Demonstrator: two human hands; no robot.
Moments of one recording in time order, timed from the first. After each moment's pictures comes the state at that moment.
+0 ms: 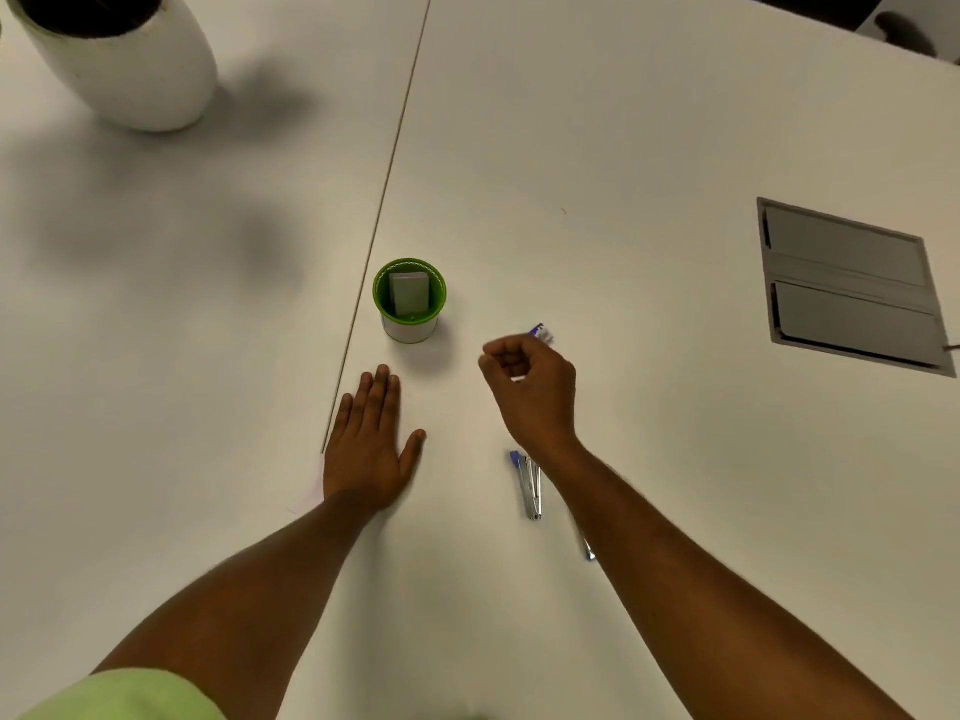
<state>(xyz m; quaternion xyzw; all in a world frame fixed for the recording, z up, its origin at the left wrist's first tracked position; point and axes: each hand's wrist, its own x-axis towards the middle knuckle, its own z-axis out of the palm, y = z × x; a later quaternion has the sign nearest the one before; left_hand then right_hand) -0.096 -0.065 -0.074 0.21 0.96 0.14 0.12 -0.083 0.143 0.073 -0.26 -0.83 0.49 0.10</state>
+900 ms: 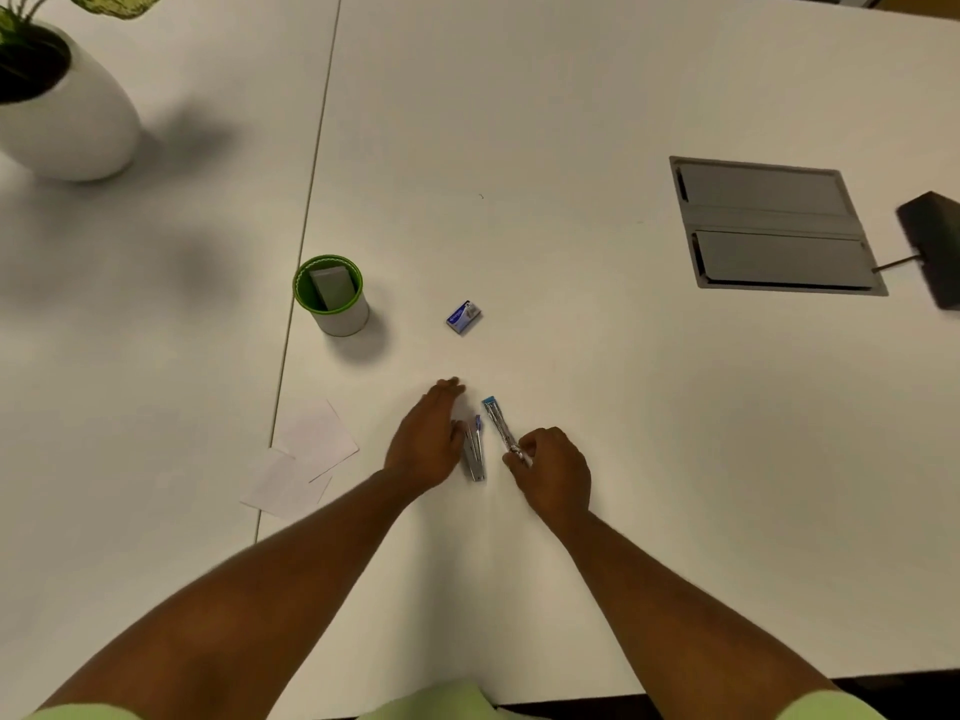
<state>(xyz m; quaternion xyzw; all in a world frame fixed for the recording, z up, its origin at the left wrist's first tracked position) -0.036 0.062 -0.011 0.27 0.87 0.35 0.21 0.091 0.215 -0.003 -0.36 -0.89 0.26 -0.07</state>
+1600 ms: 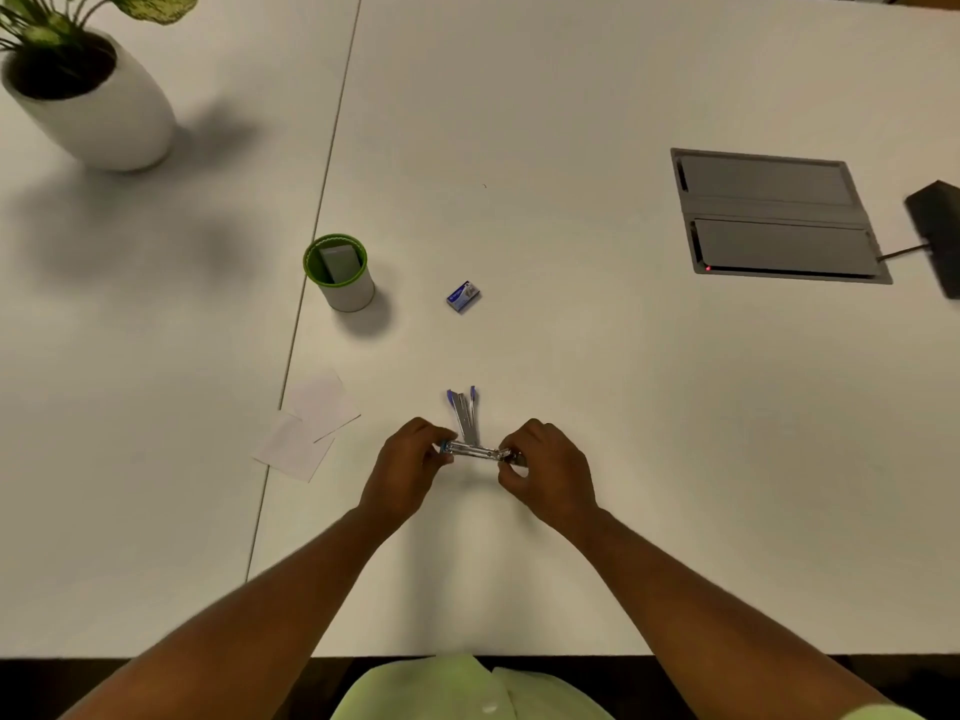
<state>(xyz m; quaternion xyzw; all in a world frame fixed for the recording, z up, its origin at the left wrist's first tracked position) 0.040 0.017 0.016 0.26 0.87 0.38 0.18 0.143 0.215 0.019 -0.14 -0.96 0.23 0.00</state>
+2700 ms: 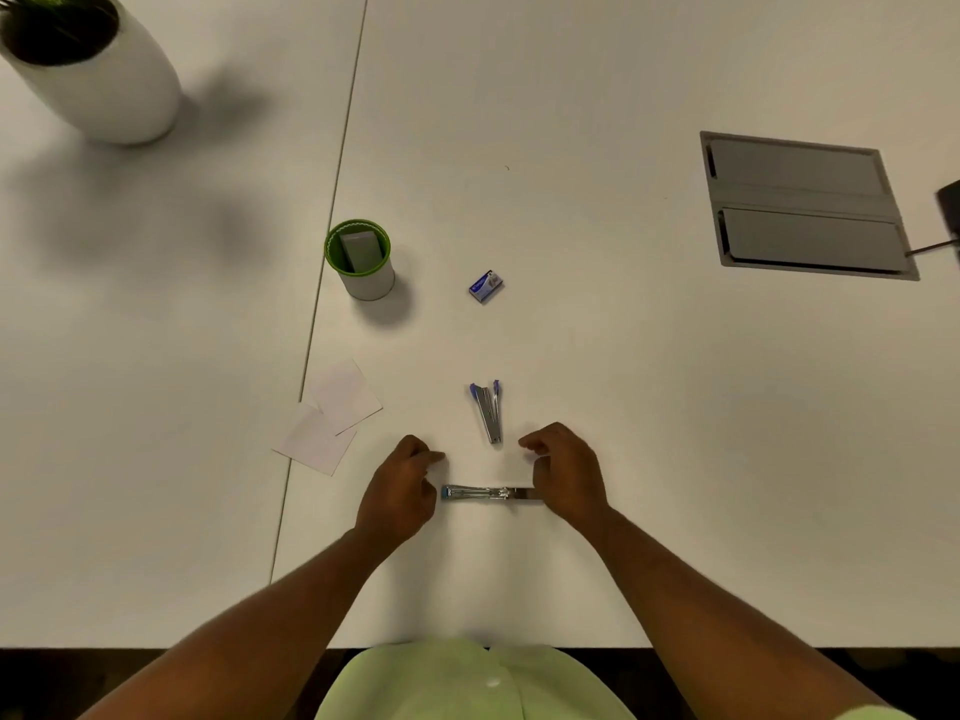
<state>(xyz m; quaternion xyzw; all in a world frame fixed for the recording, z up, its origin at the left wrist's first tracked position) 0.050 -0.033 -0.010 0.21 0.90 0.29 0.24 0.136 0.202 0.002 -0.25 -0.89 0.37 -0.04</state>
